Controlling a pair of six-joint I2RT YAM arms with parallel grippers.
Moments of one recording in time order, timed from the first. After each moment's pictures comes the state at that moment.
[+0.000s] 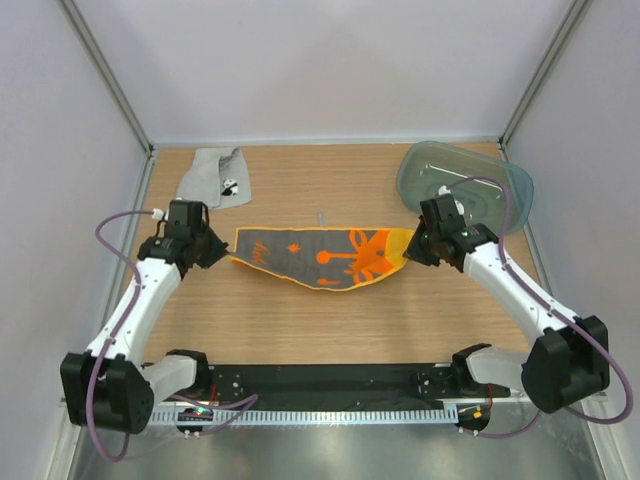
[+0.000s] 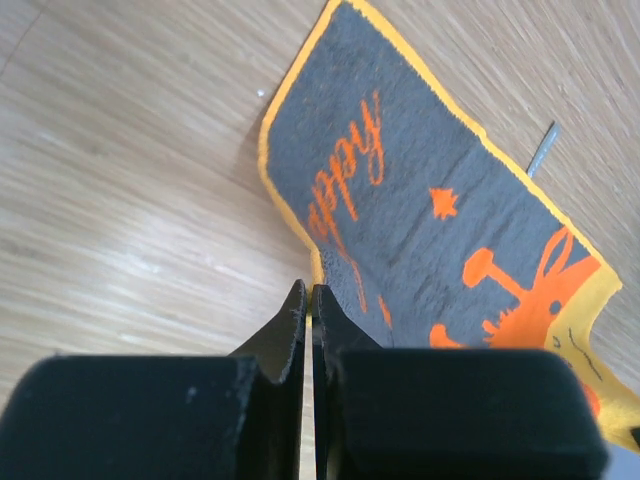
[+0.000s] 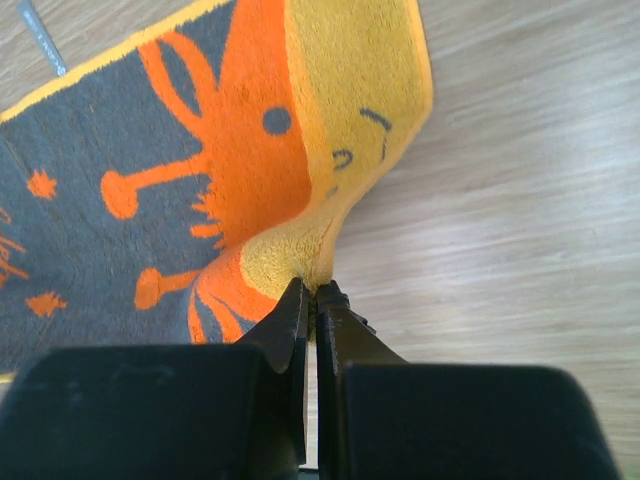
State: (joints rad) left arm -0.13 1.07 0.86 -0.68 -0.05 -0.81; right arm 0.34 1.18 0.89 -0.67 0.08 0.75
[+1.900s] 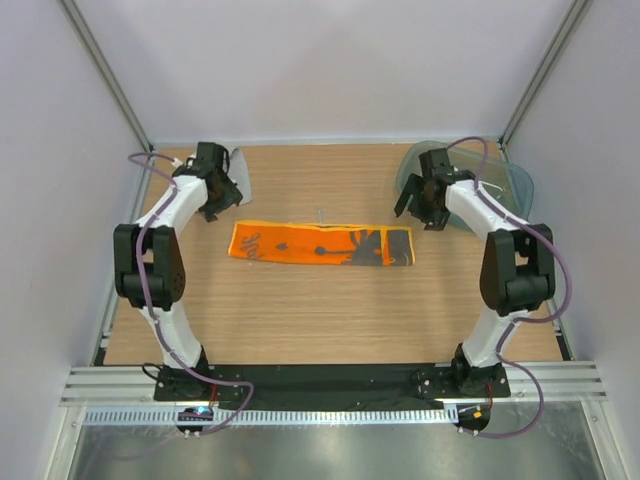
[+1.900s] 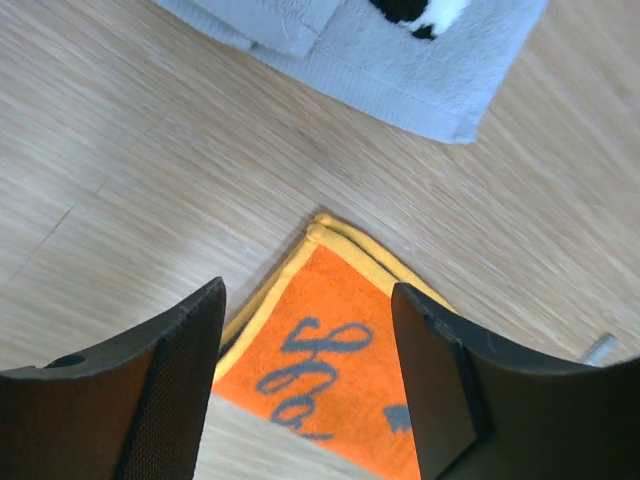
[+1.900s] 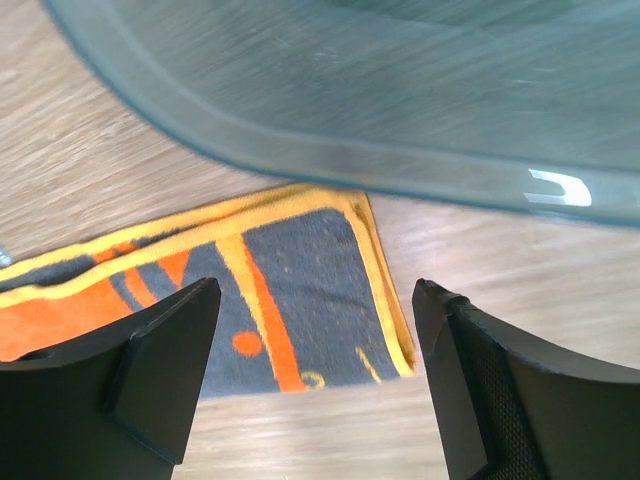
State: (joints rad) left arm -0.10 1.90 1.48 -0.66 -0.20 -0.73; right arm 0.16 1.82 1.37 -0.65 0.05 0.59
